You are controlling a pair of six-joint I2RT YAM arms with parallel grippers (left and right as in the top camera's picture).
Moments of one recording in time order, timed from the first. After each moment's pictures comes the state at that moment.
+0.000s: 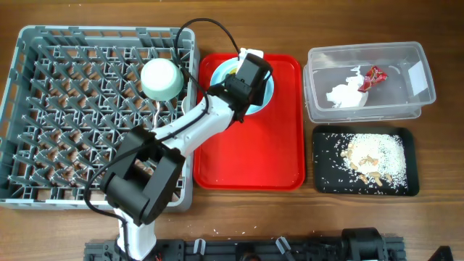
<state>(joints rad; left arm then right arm) -0.65 1.97 1.35 -0.24 -0.22 -0.34 0.05 0.04 1.32 -1.61 0.56 0.58</state>
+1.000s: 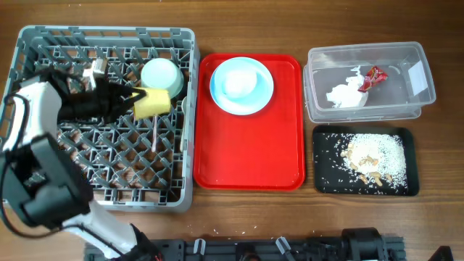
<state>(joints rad) 0.42 1.89 1.38 -1.28 1.24 0.21 0.05 0.04 1.32 -1.61 0.56 0.58</state>
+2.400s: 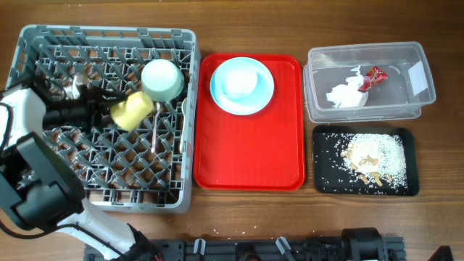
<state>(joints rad) 0.53 1.93 1.38 -1.17 0.93 -0.13 0.05 0.04 1.32 -1.61 0.56 0.58</state>
